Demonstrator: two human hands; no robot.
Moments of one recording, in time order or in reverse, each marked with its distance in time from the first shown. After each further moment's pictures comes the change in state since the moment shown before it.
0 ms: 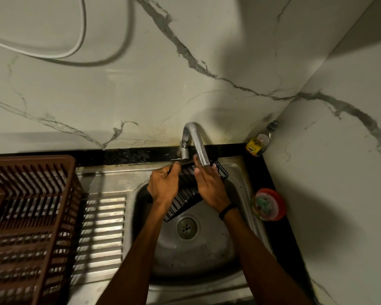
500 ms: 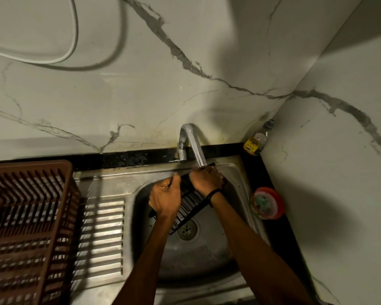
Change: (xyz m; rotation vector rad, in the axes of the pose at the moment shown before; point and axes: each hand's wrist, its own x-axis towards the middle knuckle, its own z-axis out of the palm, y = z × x) left_hand -0.029 -0.009 0.006 -0.024 0.073 -0.064; right_hand 0.027 -0.017 0.016 -0.339 -0.065 0.503
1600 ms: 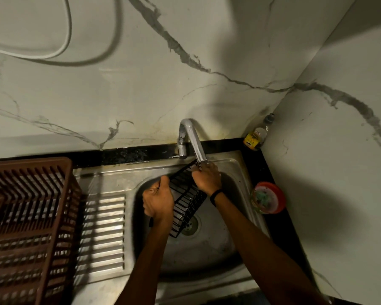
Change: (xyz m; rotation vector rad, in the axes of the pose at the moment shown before) left_hand -0.001 -0.016 -0.005 -0.150 0.236 -0.249; right_hand 0.005 0.015 0.001 0.164 -0.078 -0.174
